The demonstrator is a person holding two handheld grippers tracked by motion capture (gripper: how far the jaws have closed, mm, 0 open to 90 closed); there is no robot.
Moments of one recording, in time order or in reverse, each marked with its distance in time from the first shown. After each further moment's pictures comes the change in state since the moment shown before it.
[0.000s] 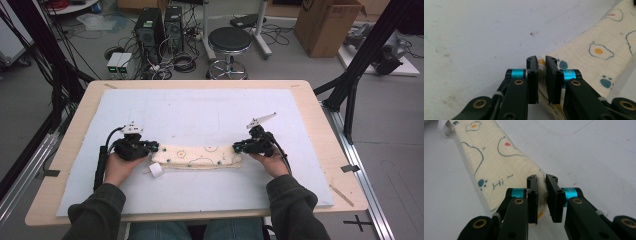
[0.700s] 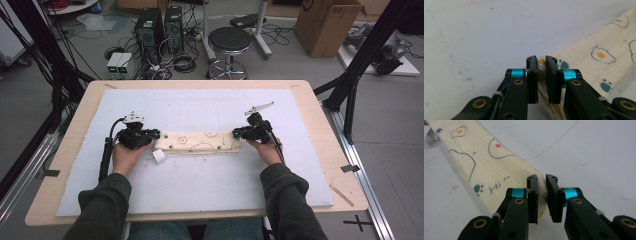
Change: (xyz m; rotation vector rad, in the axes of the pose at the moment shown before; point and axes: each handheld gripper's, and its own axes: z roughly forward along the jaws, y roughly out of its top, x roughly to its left) left arm 0.019 0.015 0.023 -0.073 0.088 -0.068; right arm -0.029 0.024 0.012 -0.045 -0.120 0.040
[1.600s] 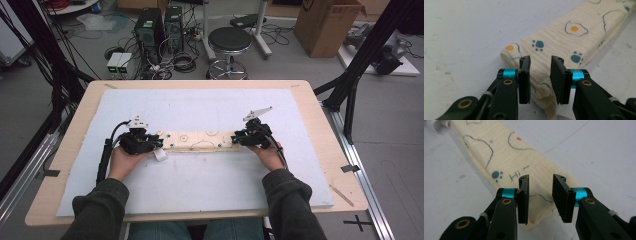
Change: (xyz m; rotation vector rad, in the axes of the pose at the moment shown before) left arm -0.015 -0.006 -0.007 0.099 -0.073 0.120; right arm 0.018 -0.009 -0.004 0.014 -0.017 -0.094
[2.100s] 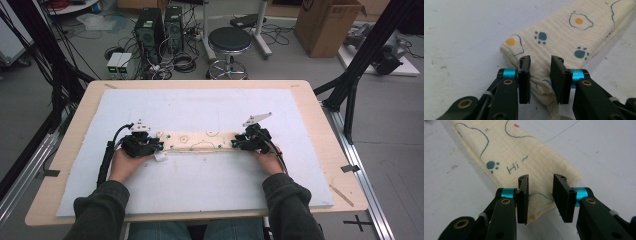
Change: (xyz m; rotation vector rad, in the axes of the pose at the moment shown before) left arm -0.002 -0.008 0.005 0.013 0.017 0.016; right arm 0.003 -0.013 0.006 -0.008 -0.019 -0.007
